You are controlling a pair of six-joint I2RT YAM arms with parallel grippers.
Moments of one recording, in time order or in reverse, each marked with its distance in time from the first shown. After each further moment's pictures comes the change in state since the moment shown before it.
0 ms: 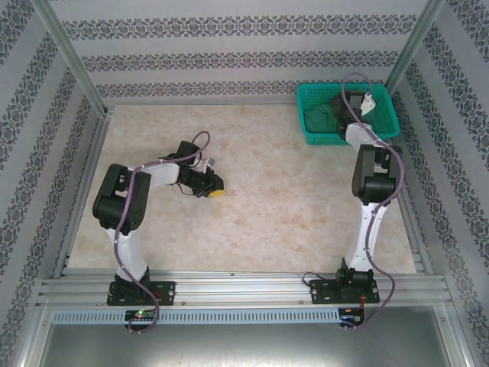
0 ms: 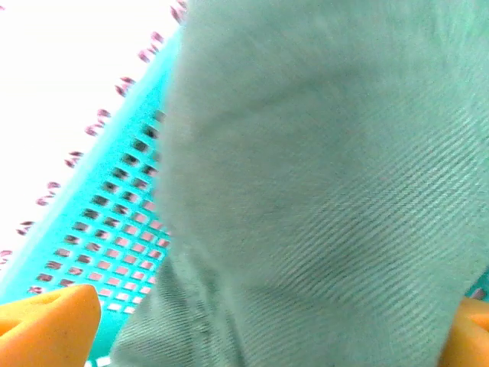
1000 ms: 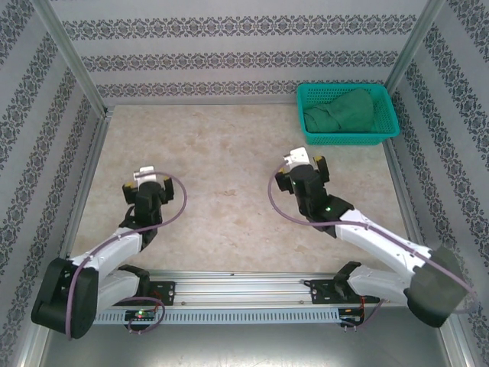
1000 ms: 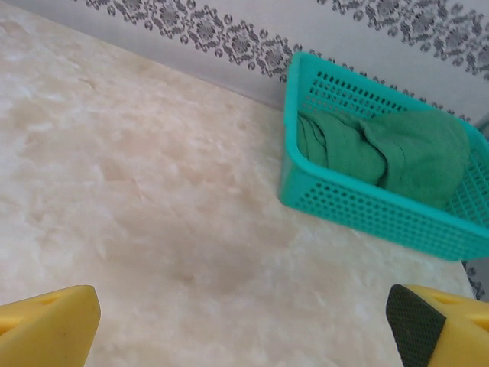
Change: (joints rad) left arm 0.037 -0.811 -0.835 0.713 -1.289 0.417; right arm 0.756 -1.159 -1.052 -0.053 0.409 -0.834
